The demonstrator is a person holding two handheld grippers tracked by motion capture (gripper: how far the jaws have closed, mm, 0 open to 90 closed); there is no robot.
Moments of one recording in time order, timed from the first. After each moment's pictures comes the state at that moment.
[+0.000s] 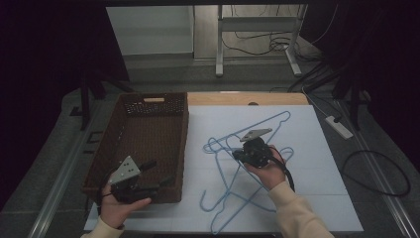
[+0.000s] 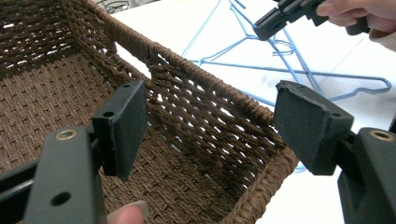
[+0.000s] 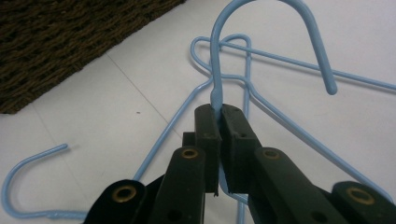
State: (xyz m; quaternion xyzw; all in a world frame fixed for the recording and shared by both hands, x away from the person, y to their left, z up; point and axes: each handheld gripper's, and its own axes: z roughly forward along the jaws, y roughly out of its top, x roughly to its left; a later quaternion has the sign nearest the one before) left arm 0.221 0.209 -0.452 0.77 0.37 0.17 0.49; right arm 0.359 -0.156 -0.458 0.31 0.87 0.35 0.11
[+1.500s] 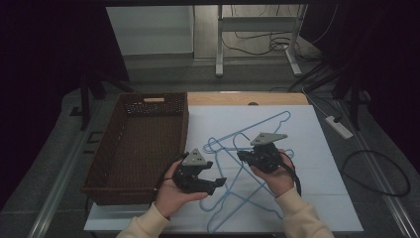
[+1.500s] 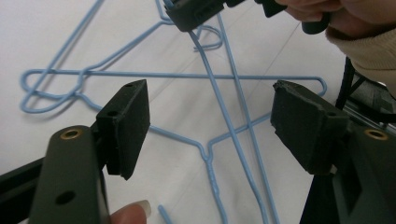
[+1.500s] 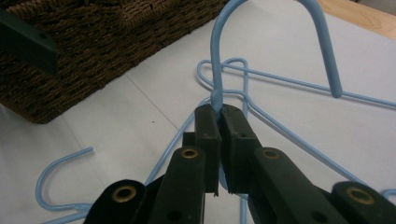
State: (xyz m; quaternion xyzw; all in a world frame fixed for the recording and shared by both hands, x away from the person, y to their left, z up) left arm 0.265 0.068 -0.443 0.84 0.32 0.05 0.44; right arm 0.337 -0.175 -0.443 0.31 0.85 0.41 0.13
